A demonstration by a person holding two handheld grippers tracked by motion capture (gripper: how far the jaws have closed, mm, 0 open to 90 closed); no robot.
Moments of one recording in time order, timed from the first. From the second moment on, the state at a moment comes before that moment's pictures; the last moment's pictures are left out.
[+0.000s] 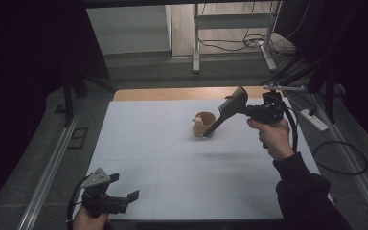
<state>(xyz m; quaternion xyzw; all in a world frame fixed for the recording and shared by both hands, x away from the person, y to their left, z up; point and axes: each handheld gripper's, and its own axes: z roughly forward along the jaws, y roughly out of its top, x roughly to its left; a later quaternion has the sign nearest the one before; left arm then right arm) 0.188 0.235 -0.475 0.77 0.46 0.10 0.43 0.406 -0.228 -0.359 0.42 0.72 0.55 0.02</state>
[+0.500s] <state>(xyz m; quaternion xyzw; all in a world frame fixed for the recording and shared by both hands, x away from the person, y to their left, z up) 0.188 0.235 -0.475 0.77 0.46 0.10 0.43 0.424 -0.235 -0.352 0.44 0.71 0.55 0.04</state>
